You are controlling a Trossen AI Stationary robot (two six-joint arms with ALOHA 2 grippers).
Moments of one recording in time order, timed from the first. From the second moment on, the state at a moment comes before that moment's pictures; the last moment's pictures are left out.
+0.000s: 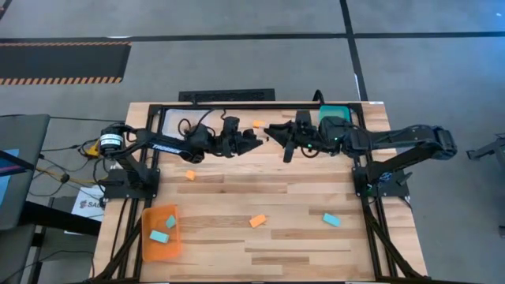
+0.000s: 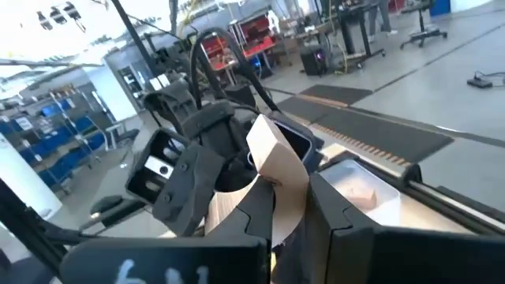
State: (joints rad) left arm 0.18 1.67 0.84 1.29 0.27 -1.03; right arm -0.01 1.23 1.03 0.22 0.27 0.40
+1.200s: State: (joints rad) left arm 0.18 1.67 0.84 1.03 0.30 -0.94; right arm 0.02 1.23 1.03 -0.10 0.23 0.52
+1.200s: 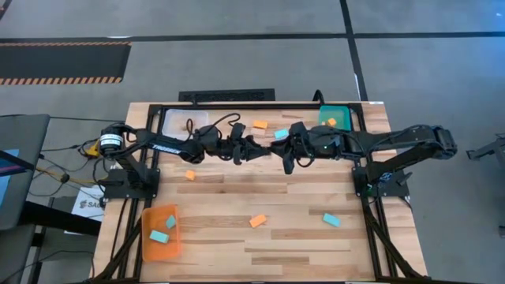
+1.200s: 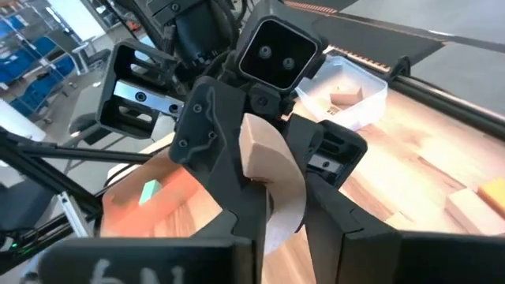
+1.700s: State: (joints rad) left arm 0.19 1.67 0.85 1.00 0.34 -0.88; right arm 0.03 1.22 1.02 -0.14 0.23 0.54
